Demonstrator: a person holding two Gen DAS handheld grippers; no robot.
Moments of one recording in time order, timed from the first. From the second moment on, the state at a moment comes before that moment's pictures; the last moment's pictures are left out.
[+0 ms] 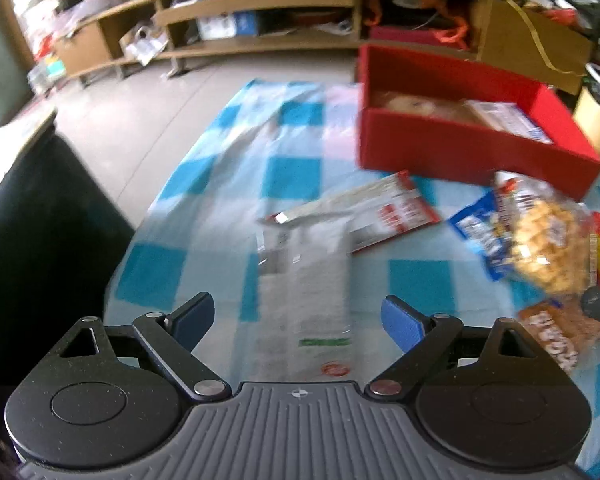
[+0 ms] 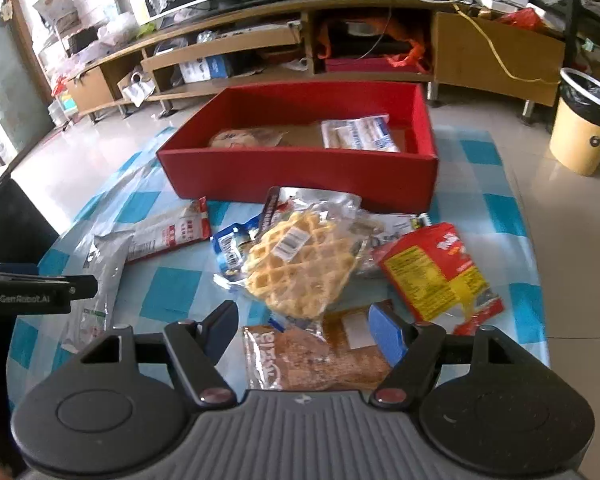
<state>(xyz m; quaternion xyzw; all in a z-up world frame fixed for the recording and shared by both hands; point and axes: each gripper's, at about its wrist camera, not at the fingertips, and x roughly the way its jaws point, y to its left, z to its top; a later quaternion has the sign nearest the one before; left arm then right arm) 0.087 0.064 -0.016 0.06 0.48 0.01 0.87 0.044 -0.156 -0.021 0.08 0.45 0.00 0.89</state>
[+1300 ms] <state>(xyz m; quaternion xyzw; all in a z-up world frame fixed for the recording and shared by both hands) 0.090 0.027 -0.034 0.03 0.54 -0.09 0.84 0.091 -0.200 -0.028 0.18 0.46 -0.06 0.87</state>
